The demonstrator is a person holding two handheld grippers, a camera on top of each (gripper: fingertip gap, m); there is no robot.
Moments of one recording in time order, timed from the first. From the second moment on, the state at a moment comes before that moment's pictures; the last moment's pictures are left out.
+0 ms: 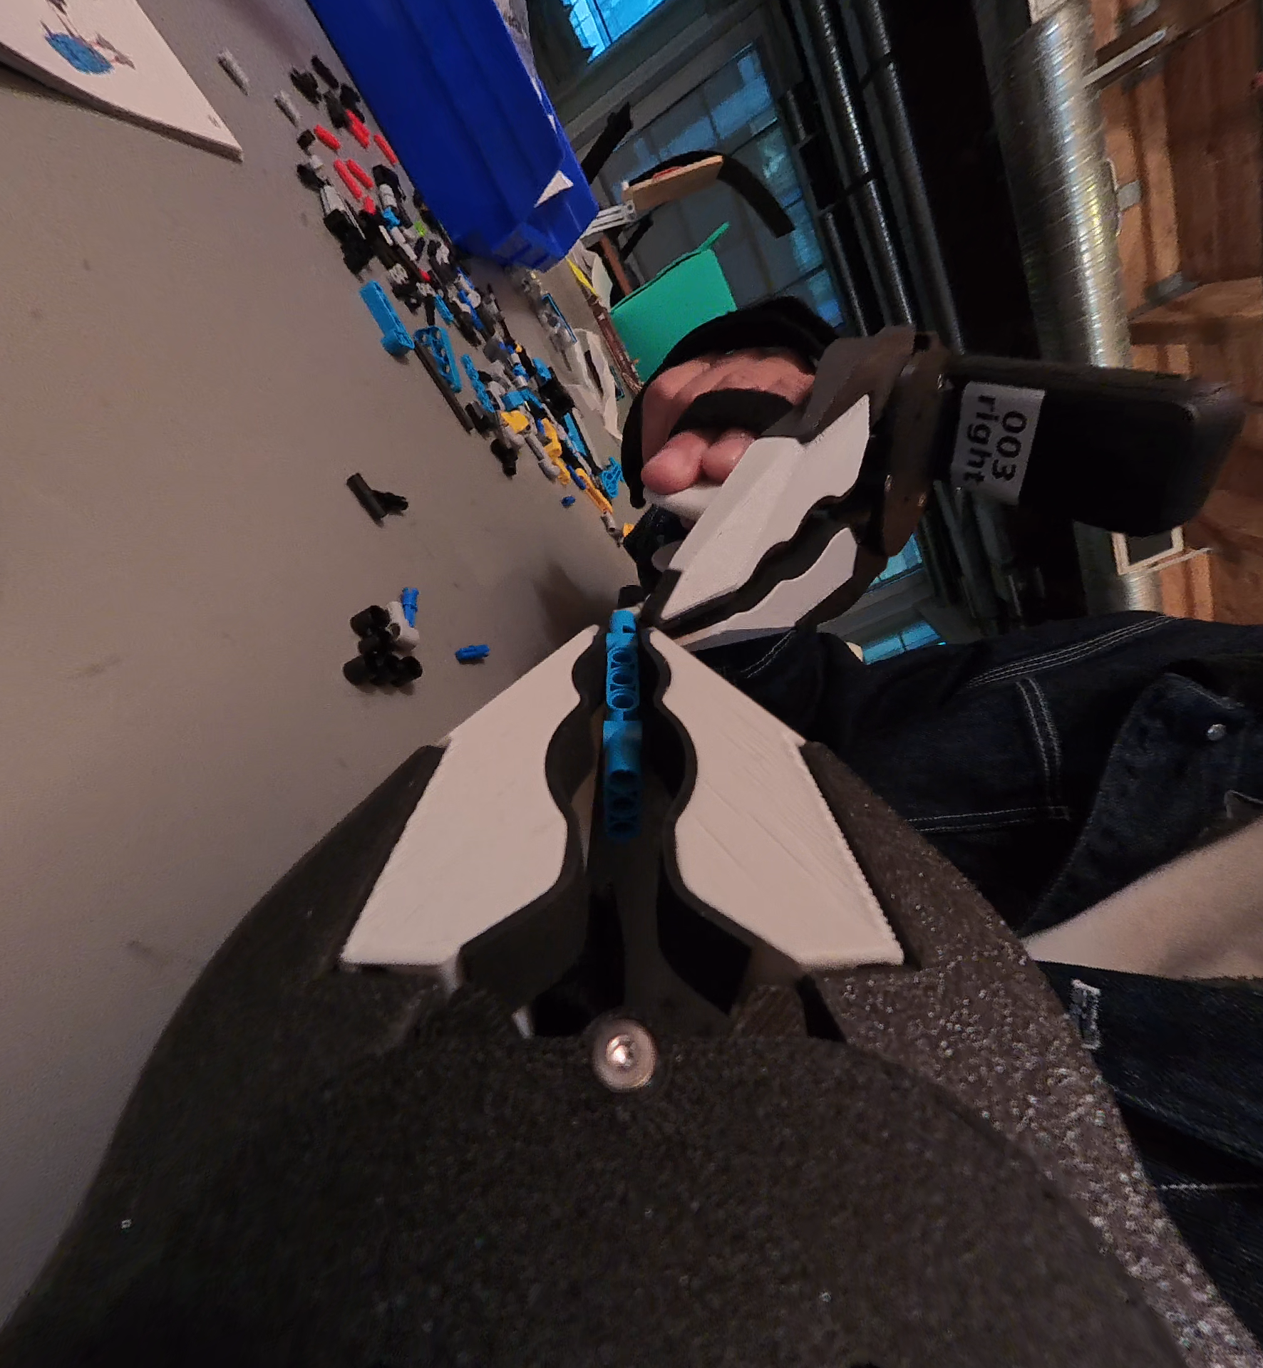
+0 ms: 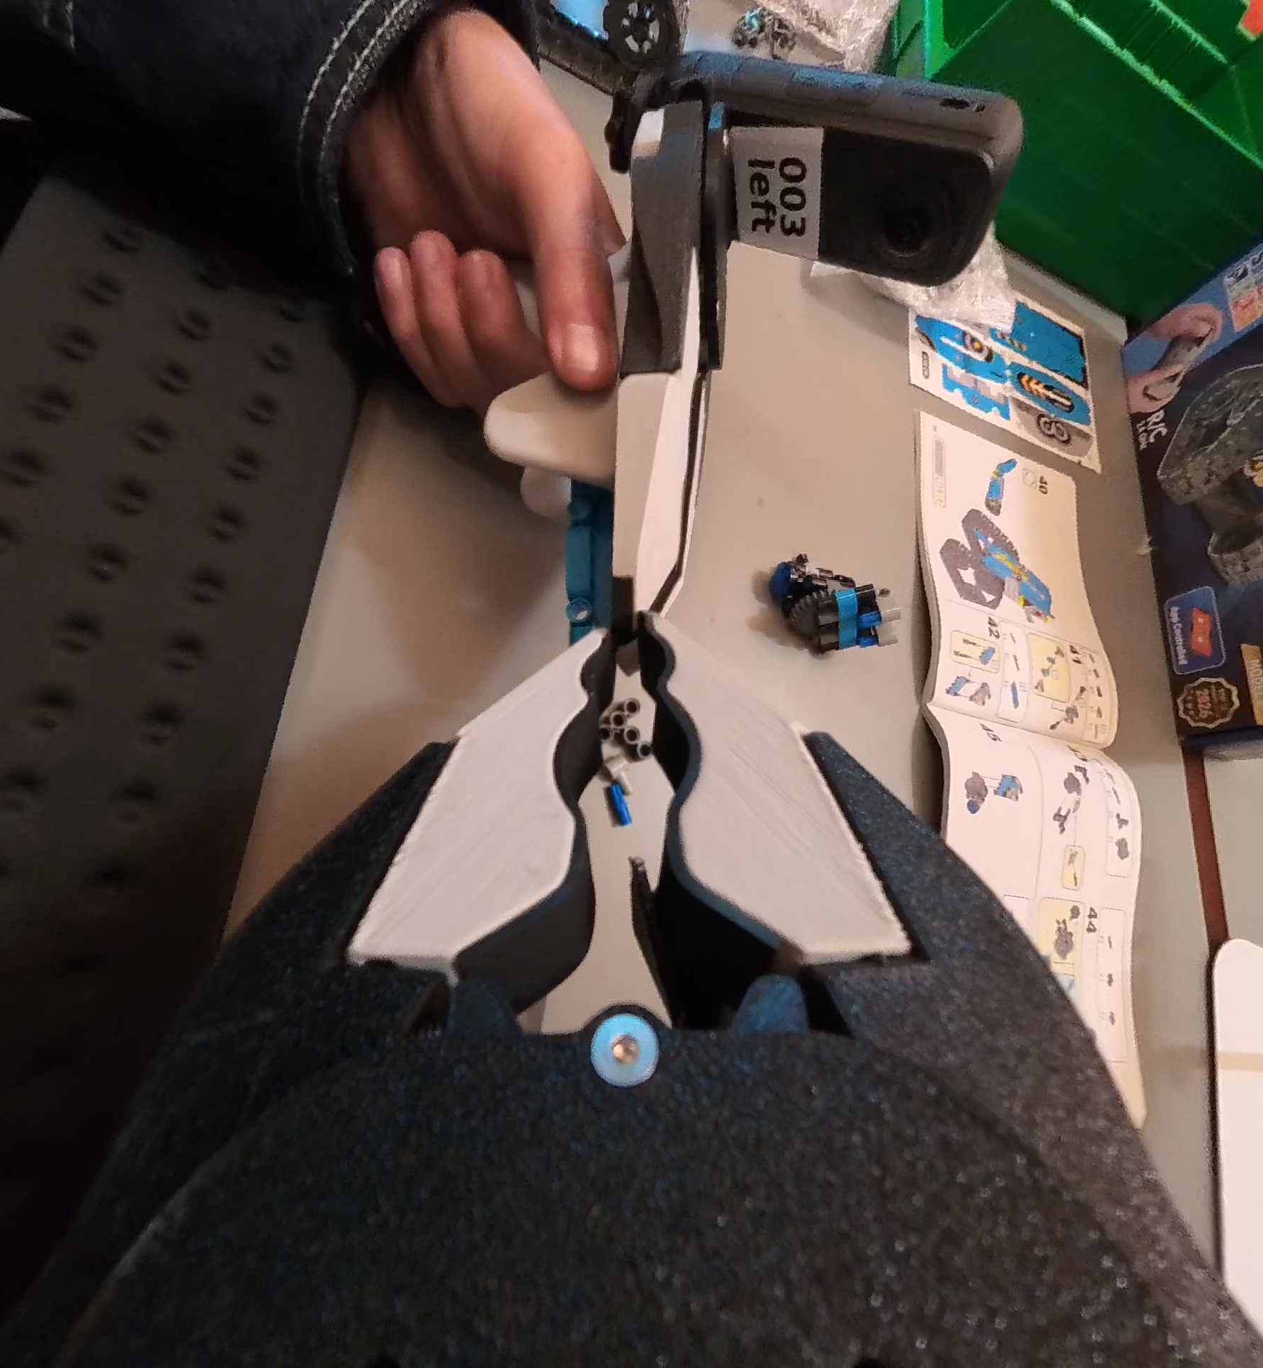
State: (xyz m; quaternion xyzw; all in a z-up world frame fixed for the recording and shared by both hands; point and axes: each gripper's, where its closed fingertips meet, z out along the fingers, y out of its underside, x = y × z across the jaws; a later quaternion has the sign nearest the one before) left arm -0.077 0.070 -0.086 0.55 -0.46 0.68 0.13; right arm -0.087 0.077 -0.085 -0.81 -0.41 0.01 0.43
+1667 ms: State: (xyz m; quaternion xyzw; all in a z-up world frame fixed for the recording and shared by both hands) left arm -0.092 0.074 -0.022 0.43 -0.32 0.81 0.25; right arm -0.095 0.078 -0.019 -0.70 -0.32 0.17 0.62
